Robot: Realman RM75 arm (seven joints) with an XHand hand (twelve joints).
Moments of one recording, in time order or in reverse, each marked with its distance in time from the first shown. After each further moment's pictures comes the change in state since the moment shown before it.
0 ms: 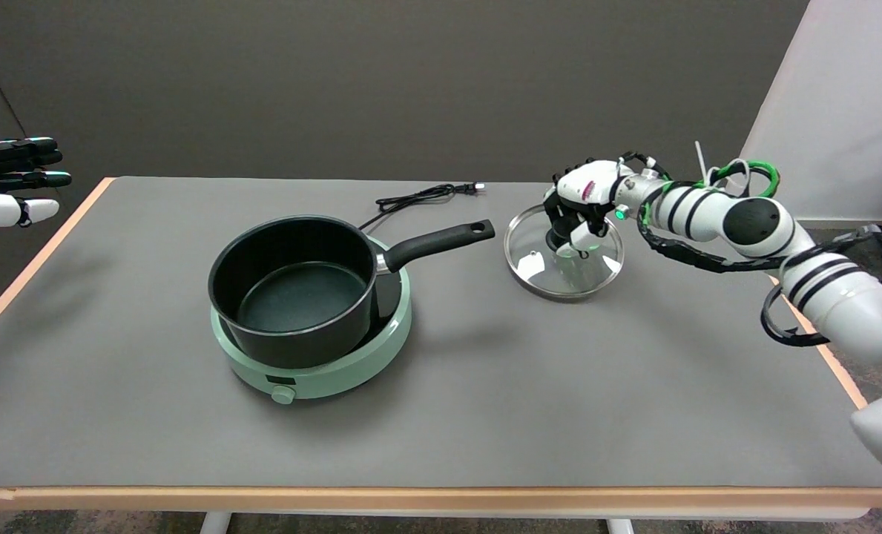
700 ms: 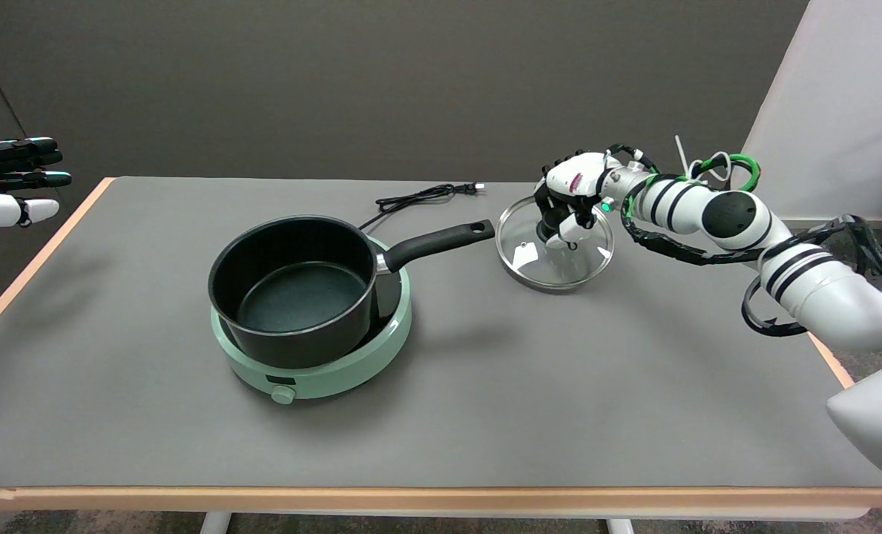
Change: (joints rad) arm 0.077 -0.044 -0.062 -0.067 -0.022 -0.044 -0.003
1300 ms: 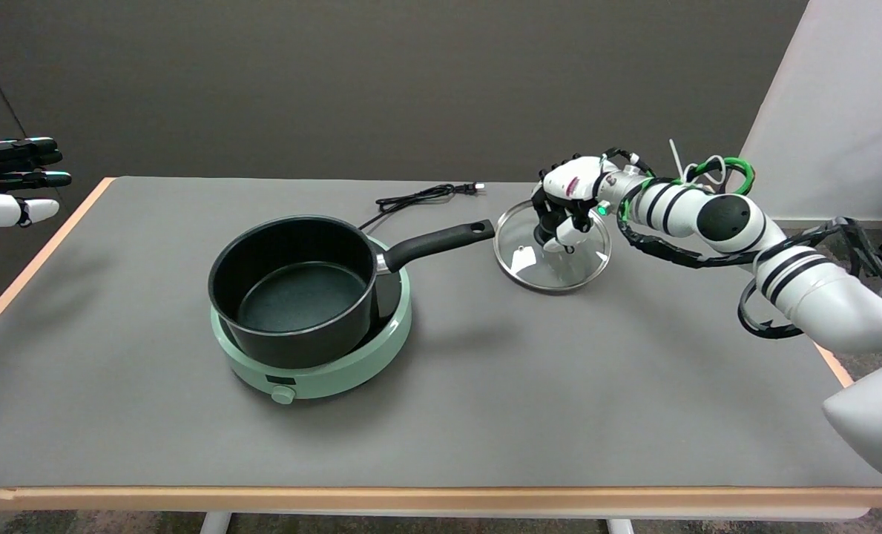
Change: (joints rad) arm 0.002 -0.011 -0.012 -0.011 -0.003 -0.007 0.004
